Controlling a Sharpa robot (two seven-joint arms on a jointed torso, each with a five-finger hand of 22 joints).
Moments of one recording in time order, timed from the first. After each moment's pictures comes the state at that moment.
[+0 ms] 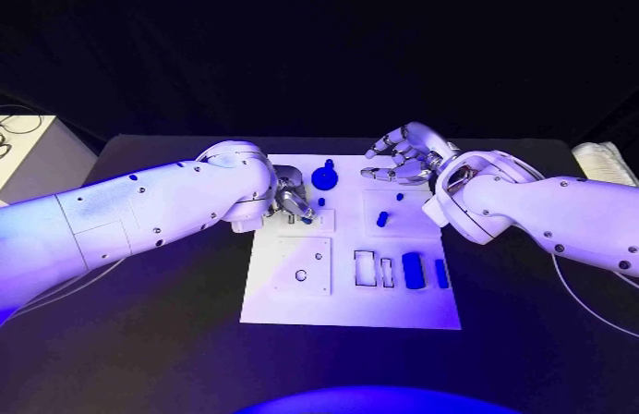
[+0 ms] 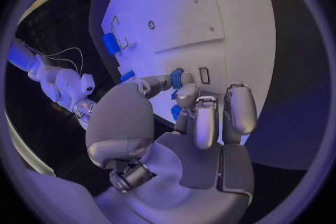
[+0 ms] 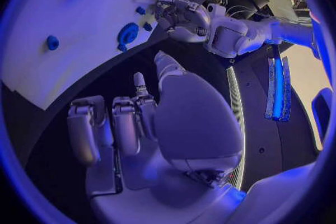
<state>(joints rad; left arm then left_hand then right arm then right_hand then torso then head) 1.32 -0.52 -0.09 1.30 -1.10 0.21 -0.52 1.01 -0.17 0.79 0.17 0.31 0.87 0.07 0.83 0.88 1.28 -0.04 1.25 0.91 1.46 -0.09 1.57 1.31 0.08 1.33 0.03 1.43 1.22 1.32 -0.86 -0.14 1.60 -0.98 -0.55 -0.12 1.42 -0.18 0.12 0.29 0.25 0.90 0.16 0.23 0.28 1.46 0.08 1.44 1.31 1.47 0.01 1.56 1.31 0.01 1.47 0.11 1.55 1.31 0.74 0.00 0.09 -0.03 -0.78</state>
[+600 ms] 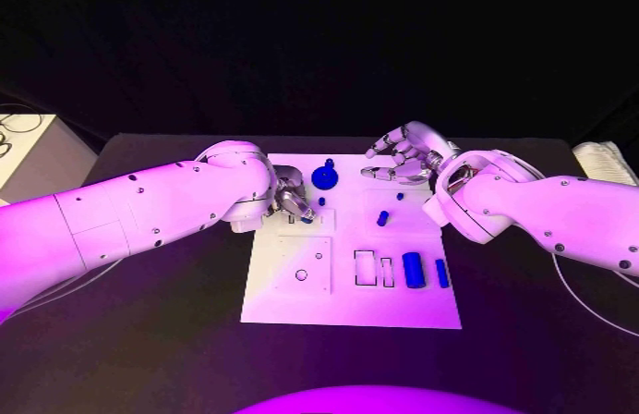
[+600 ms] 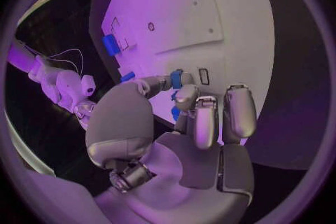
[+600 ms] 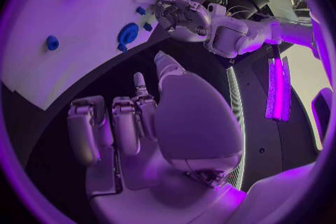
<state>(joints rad) 1.32 -0.52 -0.09 1.31 -1.10 0.21 -0.52 1.01 -0.17 0.80 0.18 0.36 0.88 0.08 0.84 0.89 1.30 -0.05 1.26 0.93 1.46 -0.09 1.57 1.31 0.08 1.35 0.02 1.45 1.24 1.32 -0.86 -0.14 1.60 -0.98 -0.55 -0.12 1.42 -0.18 0.12 0.29 0.25 0.90 0.16 0.23 0.28 1.46 0.08 1.44 1.31 1.47 0.01 1.56 1.31 0.01 1.47 0.11 1.55 1.31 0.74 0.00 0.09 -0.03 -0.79</state>
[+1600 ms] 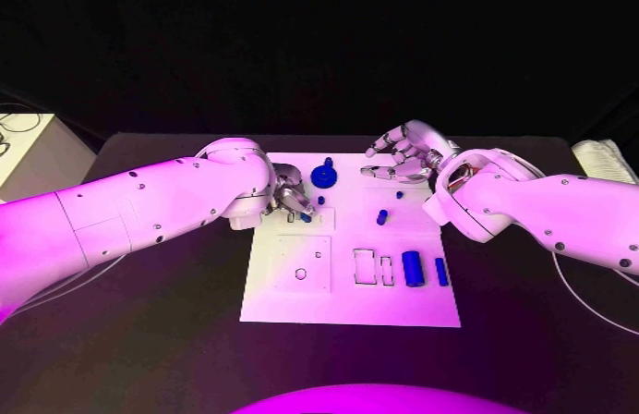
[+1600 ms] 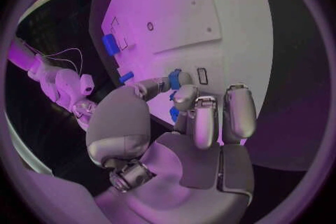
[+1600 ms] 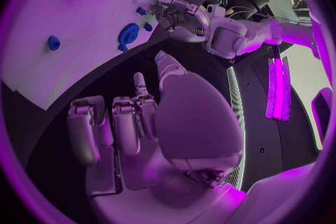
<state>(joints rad) 1.32 -0.51 -0.09 1.29 -1.09 0.23 -0.52 0.90 -0.16 0.82 0.11 0.35 0.90 0.05 0.84 0.89 1.31 -0.06 1.26 0.92 1.46 -0.09 1.57 1.31 0.08 1.36 0.02 1.45 1.25 1.32 -0.86 -0.14 1.60 -0.98 -0.55 -0.12 1.40 -0.18 0.12 0.29 0.25 0.90 0.16 0.24 0.28 1.45 0.08 1.44 1.31 1.47 0.01 1.56 1.31 0.01 1.47 0.11 1.55 1.31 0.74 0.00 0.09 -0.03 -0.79</state>
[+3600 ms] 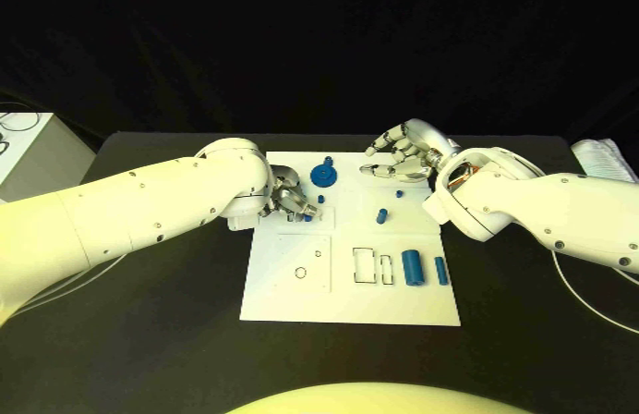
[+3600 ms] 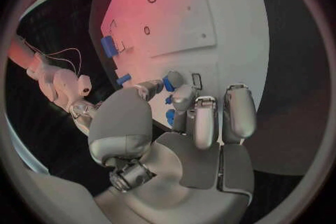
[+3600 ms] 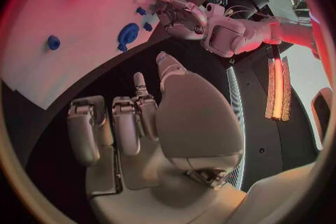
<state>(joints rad) 1.32 -0.51 -0.09 1.27 -1.08 0.25 -0.52 0.90 -0.17 0.47 0.29 0.28 0.97 0.00 0.82 0.89 1.31 -0.06 1.26 0.93 1.46 -0.09 1.57 1.31 0.08 1.36 0.02 1.44 1.25 1.32 -0.86 -0.14 1.60 -0.98 -0.55 -0.12 1.39 -0.18 0.12 0.29 0.25 0.90 0.16 0.25 0.28 1.45 0.08 1.44 1.31 1.47 0.01 1.56 1.31 0.01 1.47 0.11 1.54 1.31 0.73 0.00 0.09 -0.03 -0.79</state>
